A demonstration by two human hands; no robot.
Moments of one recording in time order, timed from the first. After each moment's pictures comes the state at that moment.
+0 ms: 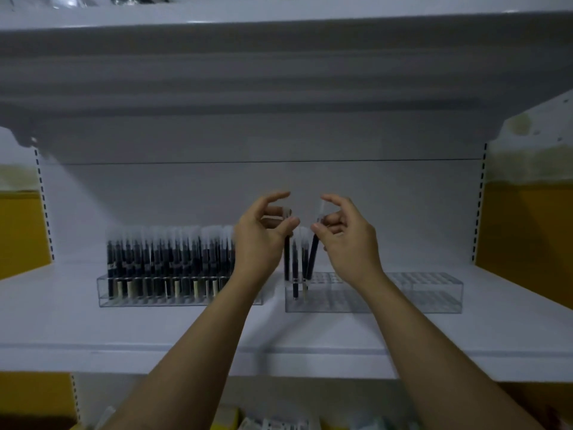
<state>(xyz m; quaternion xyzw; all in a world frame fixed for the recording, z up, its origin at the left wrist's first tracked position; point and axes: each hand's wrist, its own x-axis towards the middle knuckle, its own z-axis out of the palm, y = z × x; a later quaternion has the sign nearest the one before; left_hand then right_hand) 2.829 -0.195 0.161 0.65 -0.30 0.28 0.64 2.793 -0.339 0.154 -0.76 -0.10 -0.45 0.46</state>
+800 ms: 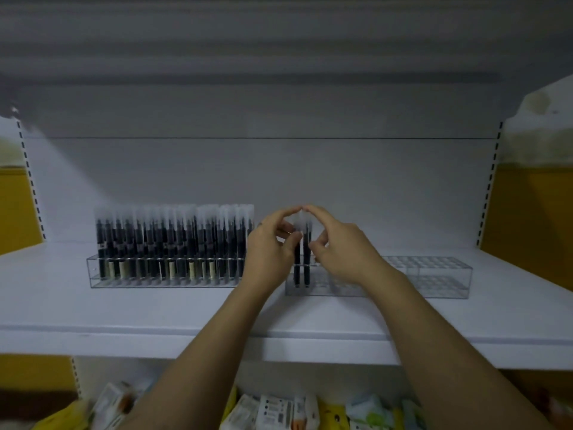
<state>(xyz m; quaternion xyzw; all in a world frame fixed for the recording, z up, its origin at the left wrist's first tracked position) 2.858 -0.207 0.109 0.74 -0.31 0.30 0.52 2.799 -0.342 0.138 -0.93 -0.07 -0.25 0.26</state>
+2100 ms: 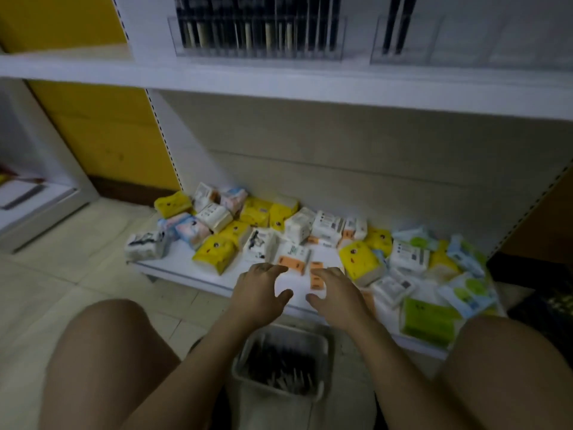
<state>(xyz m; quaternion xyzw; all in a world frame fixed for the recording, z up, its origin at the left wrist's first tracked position) 2.671 -0.064 -0.234 0.98 -0.12 -0.01 0.18 2.666 -0.244 -0.246 -0.96 -0.05 0.07 0.28</state>
